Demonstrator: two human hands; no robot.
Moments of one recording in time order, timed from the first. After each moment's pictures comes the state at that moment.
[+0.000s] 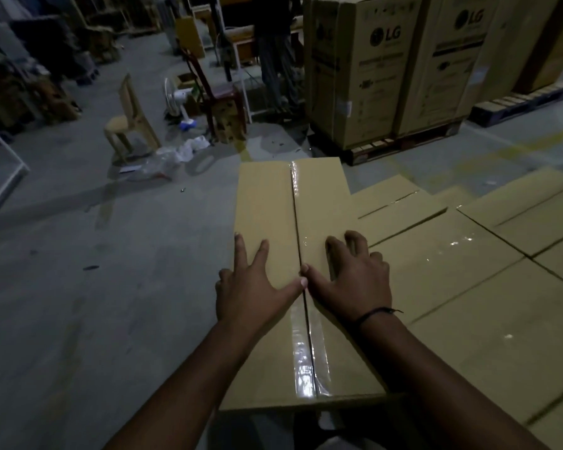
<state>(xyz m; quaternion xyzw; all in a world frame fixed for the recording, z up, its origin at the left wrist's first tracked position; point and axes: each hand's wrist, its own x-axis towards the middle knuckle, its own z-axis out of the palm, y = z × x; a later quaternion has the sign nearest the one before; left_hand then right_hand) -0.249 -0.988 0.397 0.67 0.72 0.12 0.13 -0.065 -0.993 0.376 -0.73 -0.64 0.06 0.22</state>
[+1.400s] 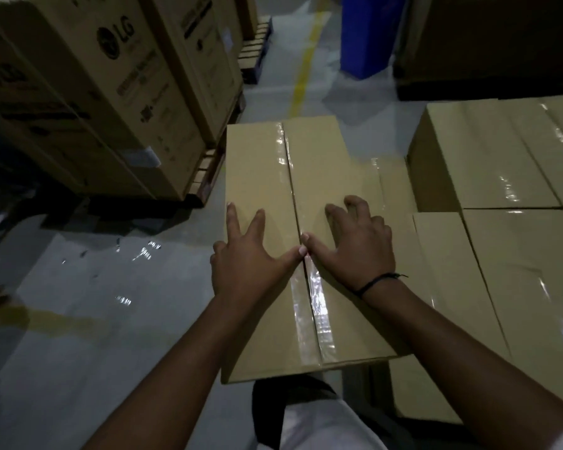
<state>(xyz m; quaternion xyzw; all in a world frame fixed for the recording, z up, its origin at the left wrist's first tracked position) -0.064 -0.139 0.386 0.94 0.30 0.02 0.16 0.037 -0.297 0.347 -0.95 -0.21 -0.02 0.22</state>
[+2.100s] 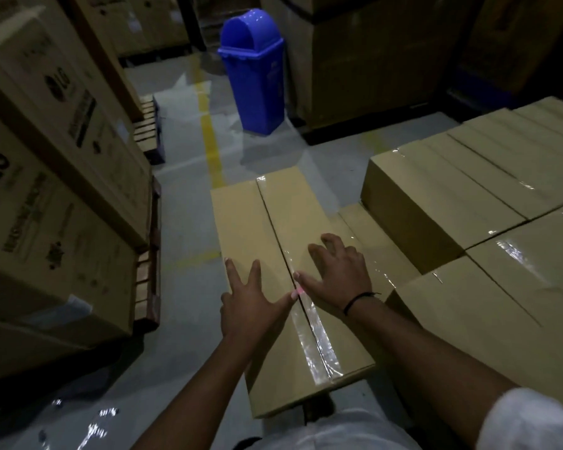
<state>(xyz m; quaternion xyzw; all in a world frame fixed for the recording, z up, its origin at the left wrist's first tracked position) 0.191 0.119 0.342 0.97 0.12 -0.08 0.21 0.242 -0.074 0.315 -0.98 -0.04 0.00 0.17</state>
